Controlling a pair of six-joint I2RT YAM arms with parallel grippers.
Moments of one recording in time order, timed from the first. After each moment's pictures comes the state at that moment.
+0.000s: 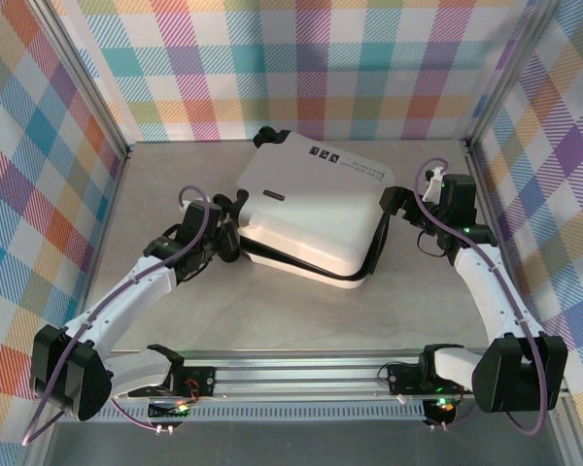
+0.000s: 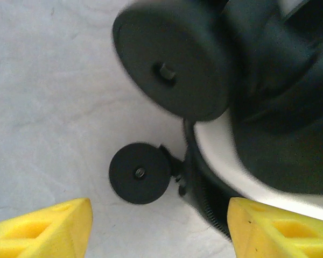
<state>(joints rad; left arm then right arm) -0.44 1.18 0.91 -0.54 -0.24 -0.57 0.04 1.17 0.94 -0.37 -0.35 0.44</state>
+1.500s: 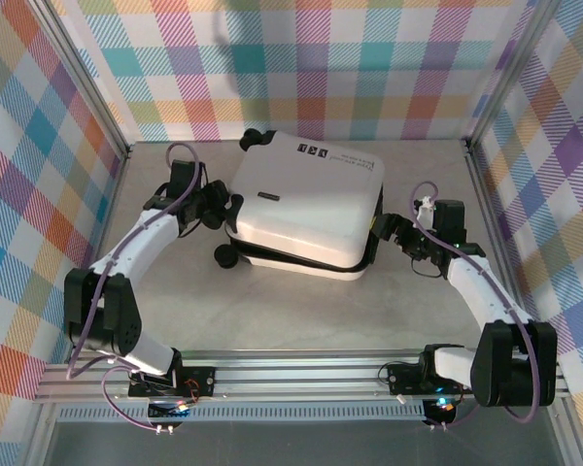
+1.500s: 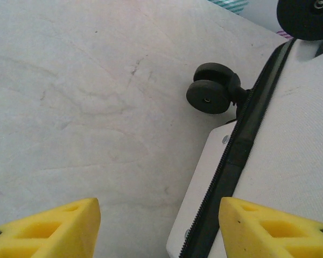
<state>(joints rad) -0.20 1.49 1.13 -0.39 -0.06 -0.51 0.02 1.22 0.72 -0.27 -0.58 0.52</state>
